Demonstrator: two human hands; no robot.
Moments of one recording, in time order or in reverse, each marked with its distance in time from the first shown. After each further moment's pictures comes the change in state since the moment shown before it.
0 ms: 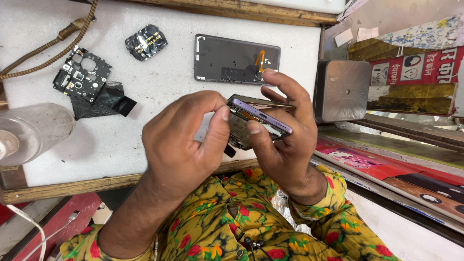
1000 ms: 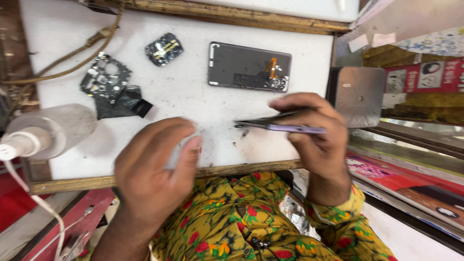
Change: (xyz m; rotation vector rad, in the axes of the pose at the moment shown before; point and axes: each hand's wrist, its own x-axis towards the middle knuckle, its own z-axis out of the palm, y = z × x) left_hand -0.025 0.008 -0.041 0.189 0.043 -0.080; right_hand 0.004 0.040 -0.042 0.225 -0.179 -0.021
